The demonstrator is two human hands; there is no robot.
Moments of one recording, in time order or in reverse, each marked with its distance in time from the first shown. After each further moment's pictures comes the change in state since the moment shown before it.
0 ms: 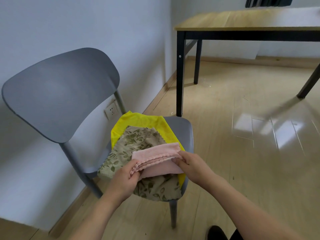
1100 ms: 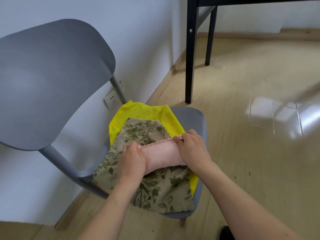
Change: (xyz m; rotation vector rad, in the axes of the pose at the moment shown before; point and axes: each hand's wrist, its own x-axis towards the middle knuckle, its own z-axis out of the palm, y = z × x) left_hand 0.086 -0.002 0.031 0.324 0.253 -0.363; right_hand 0.096 0.012 0.030 -0.188 0.200 0.203
